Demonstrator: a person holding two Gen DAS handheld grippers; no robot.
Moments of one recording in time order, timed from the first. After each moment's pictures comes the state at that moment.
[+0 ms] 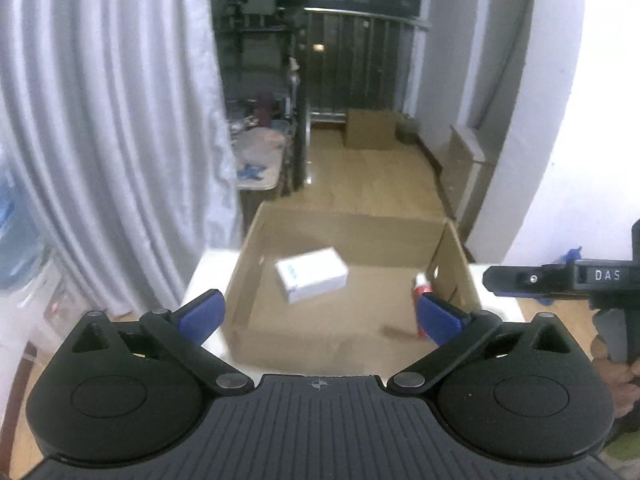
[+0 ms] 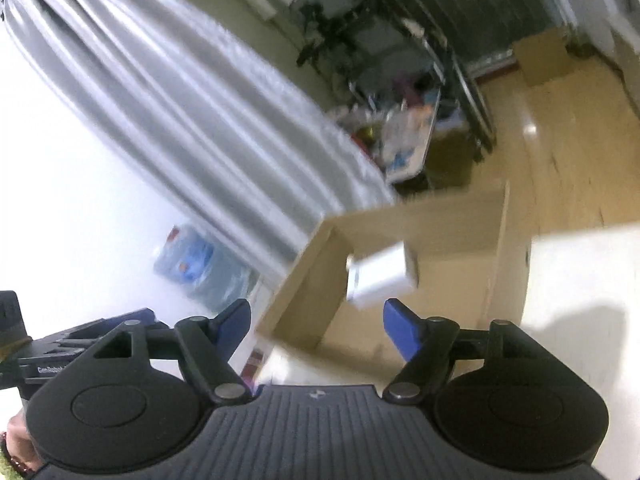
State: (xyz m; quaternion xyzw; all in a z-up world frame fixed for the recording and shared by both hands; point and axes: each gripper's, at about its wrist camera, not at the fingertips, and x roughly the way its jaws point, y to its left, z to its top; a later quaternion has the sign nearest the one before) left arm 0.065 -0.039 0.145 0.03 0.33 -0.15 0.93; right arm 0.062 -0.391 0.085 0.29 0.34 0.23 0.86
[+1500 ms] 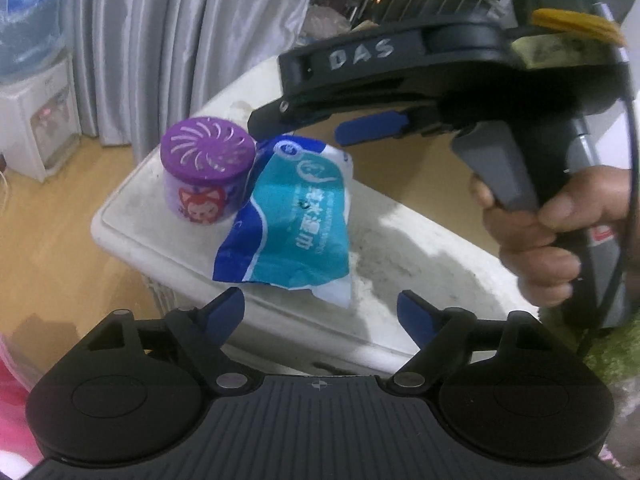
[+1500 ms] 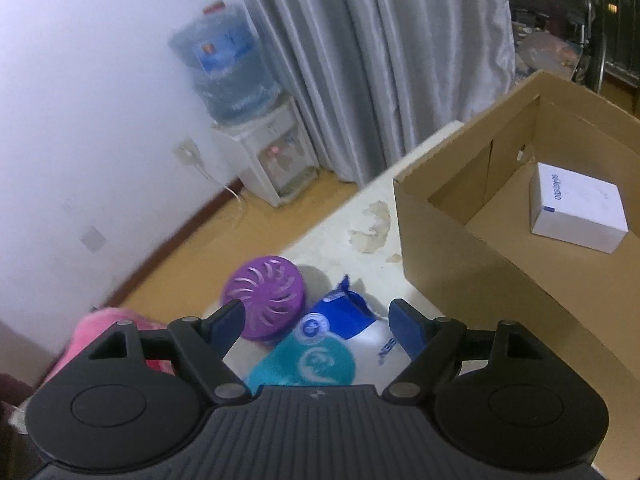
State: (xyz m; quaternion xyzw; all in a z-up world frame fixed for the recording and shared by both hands) left arm 0.019 0.062 -0.022 -0.14 0.45 -0.12 0.88; right arm 0.129 -0.103 0.009 -0.02 0.47 0.31 0.82
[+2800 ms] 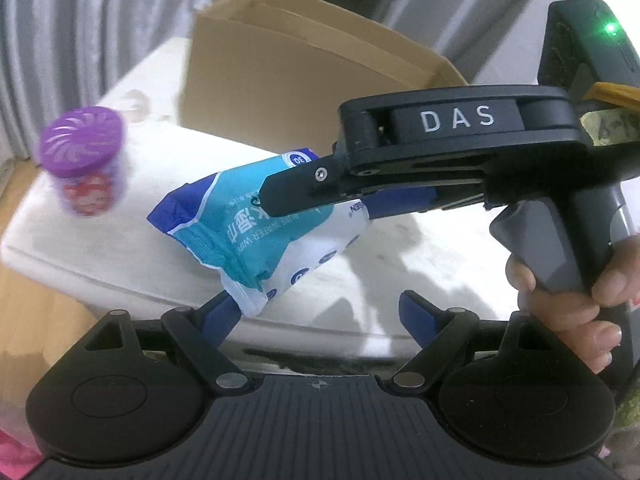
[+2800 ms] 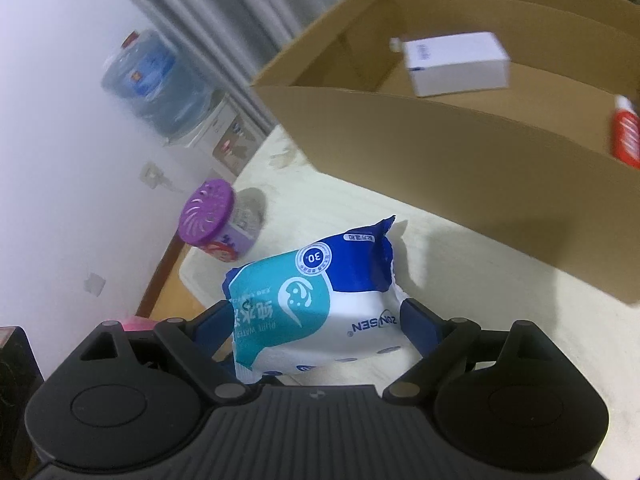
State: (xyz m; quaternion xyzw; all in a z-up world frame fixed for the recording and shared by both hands) left arm 0.014 0.006 -0.020 -0.08 0.46 -0.24 0.85; right arm 0.069 -0.218 -0.008 0.14 0.53 0.23 0.81
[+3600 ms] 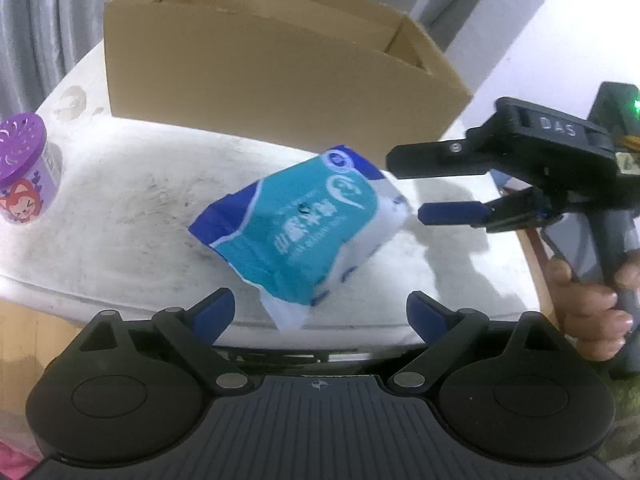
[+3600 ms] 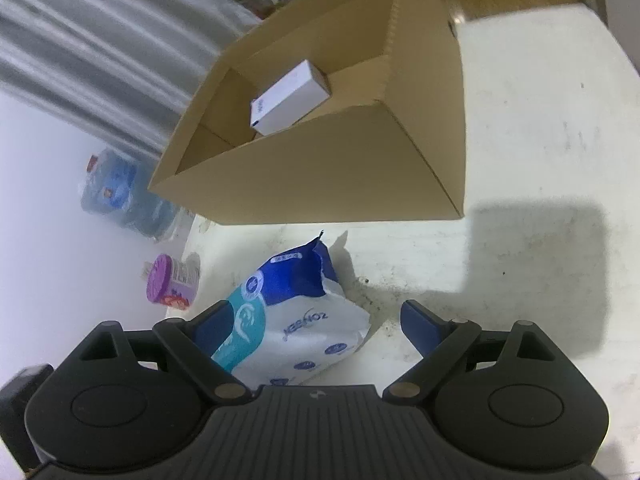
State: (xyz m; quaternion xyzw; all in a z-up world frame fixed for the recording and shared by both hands) left arm 0.024 -0.038 -0.023 -0.05 0.50 -0.26 0.83; right arm 0.042 -0.351 -0.037 0.32 0.49 0.16 0.79
